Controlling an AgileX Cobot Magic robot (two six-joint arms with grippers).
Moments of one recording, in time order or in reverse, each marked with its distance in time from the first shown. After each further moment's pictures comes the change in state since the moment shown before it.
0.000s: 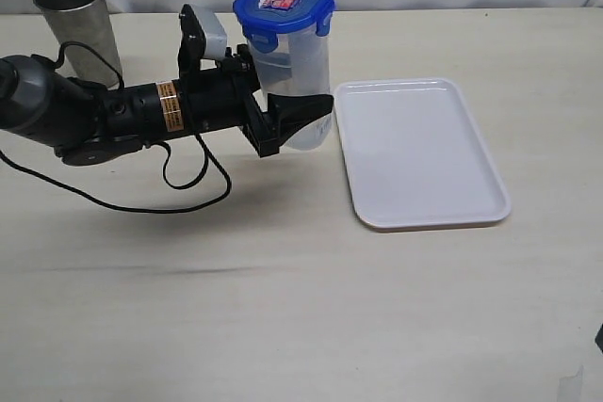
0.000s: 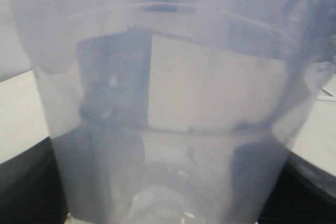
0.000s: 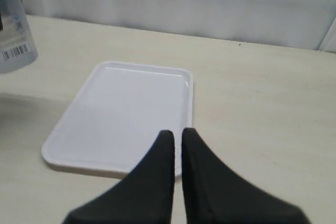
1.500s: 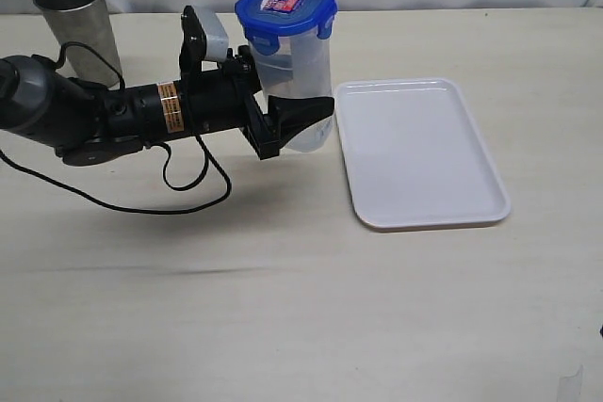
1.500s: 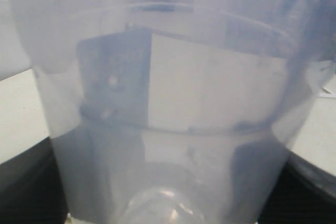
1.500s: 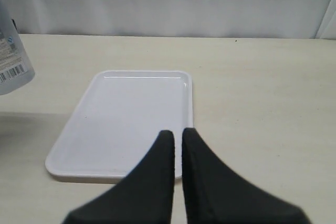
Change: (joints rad) left arm 0.000 0.000 0.000 0.008 0.000 0.003; right arm 0.000 0.000 0.000 -0.064 -0.005 0.151
